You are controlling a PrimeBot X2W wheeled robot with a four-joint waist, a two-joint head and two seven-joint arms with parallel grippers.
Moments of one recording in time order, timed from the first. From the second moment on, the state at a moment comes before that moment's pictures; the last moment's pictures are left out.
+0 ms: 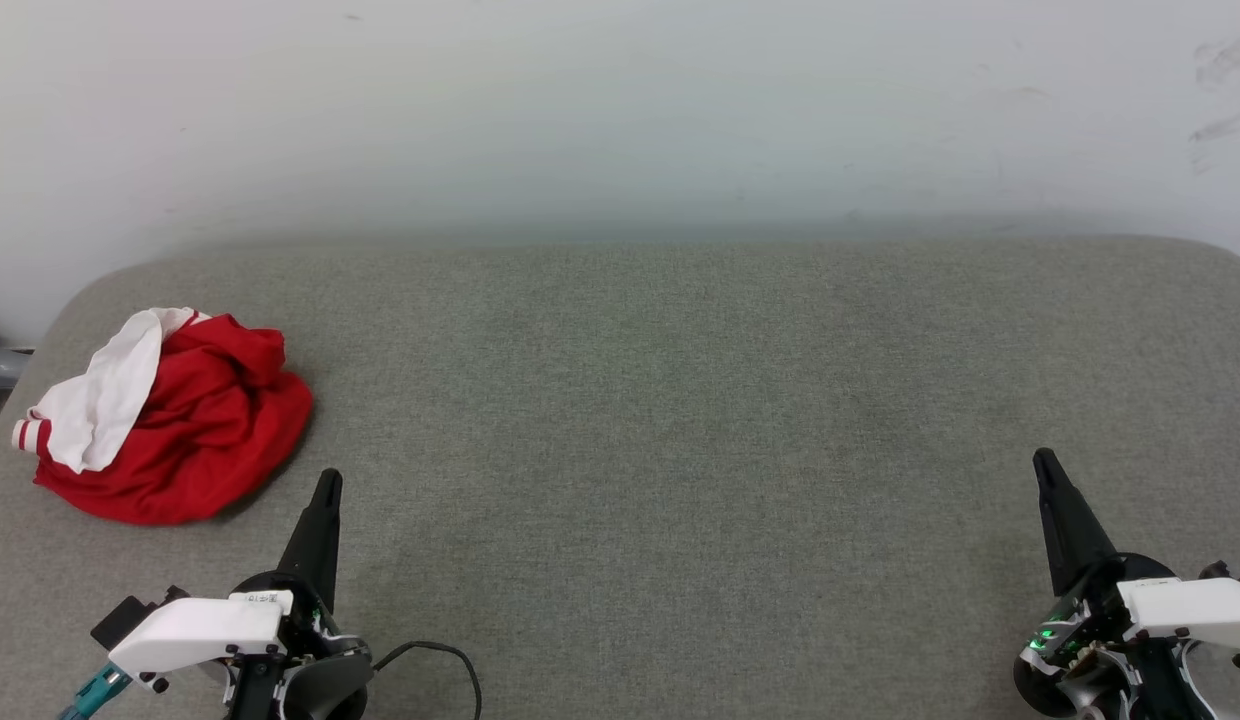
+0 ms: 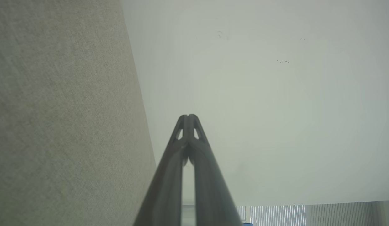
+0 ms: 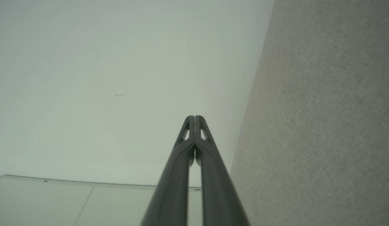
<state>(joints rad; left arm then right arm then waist) -0.11 0.05 0.11 0.25 -1.61 -0.13 0.11 -0.10 -0.05 -0.11 0.25 1.61 0.13 0.11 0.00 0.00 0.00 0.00</state>
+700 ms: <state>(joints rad) -0.11 0.05 0.11 0.25 -1.61 -0.13 0.11 -0.10 -0.05 -0.11 0.25 1.61 0.13 0.11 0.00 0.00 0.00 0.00</state>
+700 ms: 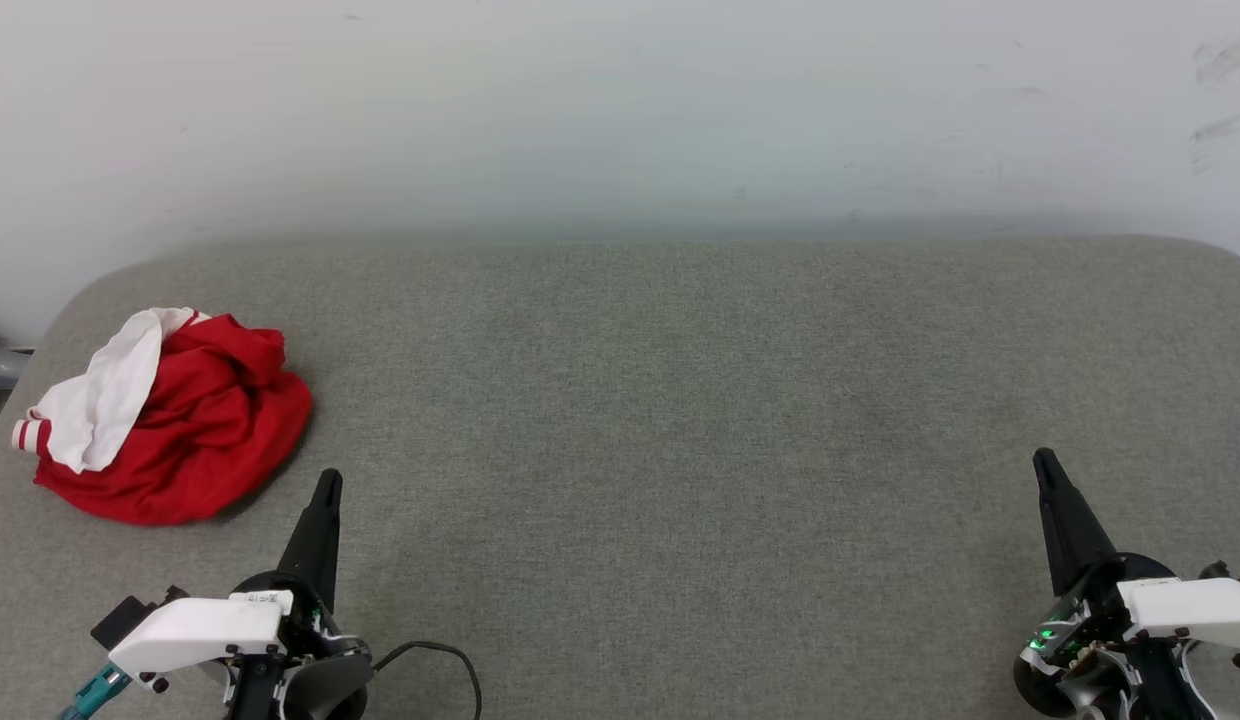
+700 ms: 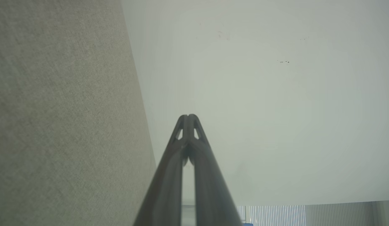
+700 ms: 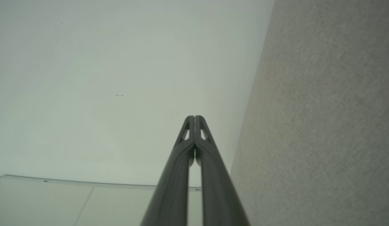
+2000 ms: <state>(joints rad) -0.06 0.05 0.05 0.16 -1.09 -0.01 -0.03 -0.03 -0.05 -0.09 0.11 1.01 0.13 -0.03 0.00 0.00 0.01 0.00</state>
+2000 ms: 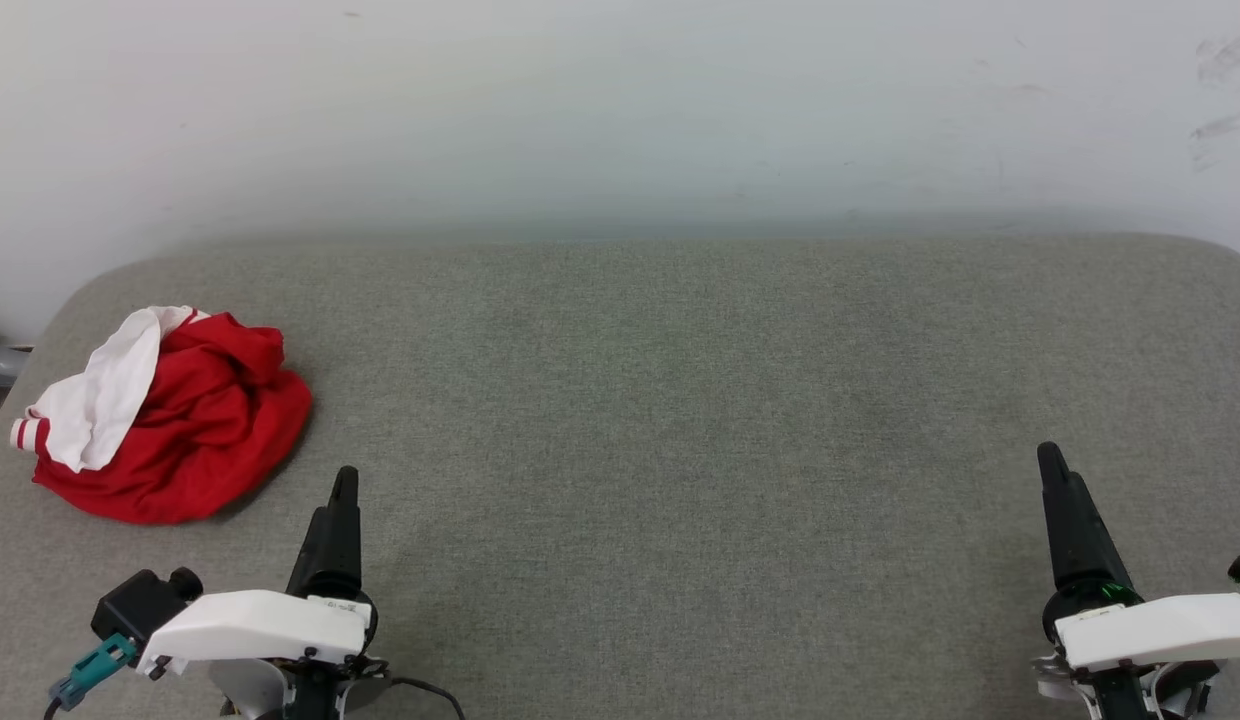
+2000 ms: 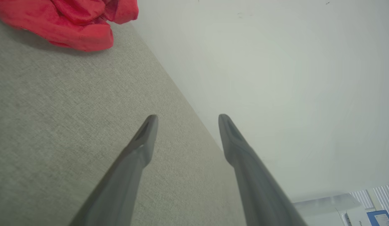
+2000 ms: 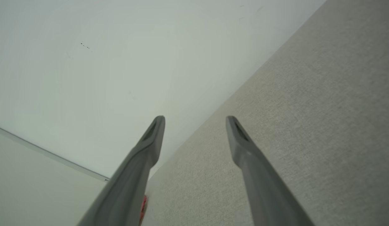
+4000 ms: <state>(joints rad) -0.04 0.06 -0.09 0.11 -0.28 0.11 -0.20 0.05 -0.05 -0.06 0.04 0.21 0.13 -0.20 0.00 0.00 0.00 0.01</state>
